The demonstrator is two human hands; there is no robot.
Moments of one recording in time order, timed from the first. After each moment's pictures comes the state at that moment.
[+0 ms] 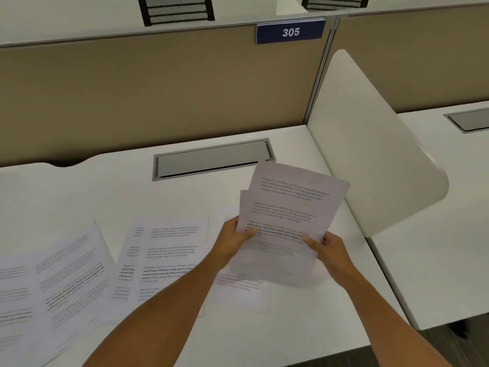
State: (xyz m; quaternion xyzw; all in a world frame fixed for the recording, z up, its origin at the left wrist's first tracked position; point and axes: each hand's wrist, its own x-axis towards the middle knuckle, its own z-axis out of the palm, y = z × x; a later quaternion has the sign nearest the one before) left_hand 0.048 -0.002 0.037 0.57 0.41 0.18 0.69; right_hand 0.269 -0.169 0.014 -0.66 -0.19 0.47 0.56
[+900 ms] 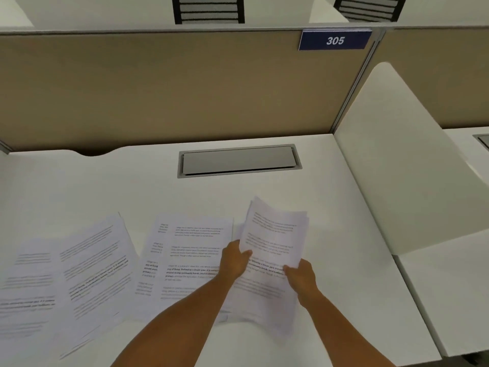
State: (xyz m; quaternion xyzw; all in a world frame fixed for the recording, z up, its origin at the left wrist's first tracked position) left_hand -0.020 0.014 -0.016 0.62 0.56 0.09 0.54; right_hand 0.128 -0.103 -0.012 -0.82 -0.13 0.44 0.35
